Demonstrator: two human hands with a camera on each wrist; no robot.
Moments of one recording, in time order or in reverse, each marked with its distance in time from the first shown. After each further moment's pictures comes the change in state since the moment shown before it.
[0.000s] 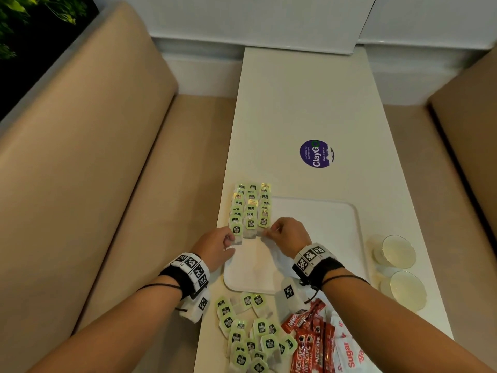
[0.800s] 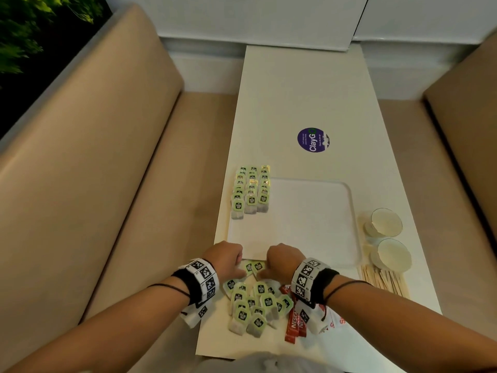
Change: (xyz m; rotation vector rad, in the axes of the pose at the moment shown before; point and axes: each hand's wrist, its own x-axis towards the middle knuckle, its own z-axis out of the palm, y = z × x) left_hand -0.084 0.022 0.041 0.389 -0.211 0.013; right_hand -0.105 0.018 0.043 -0.668 -0.350 -0.189
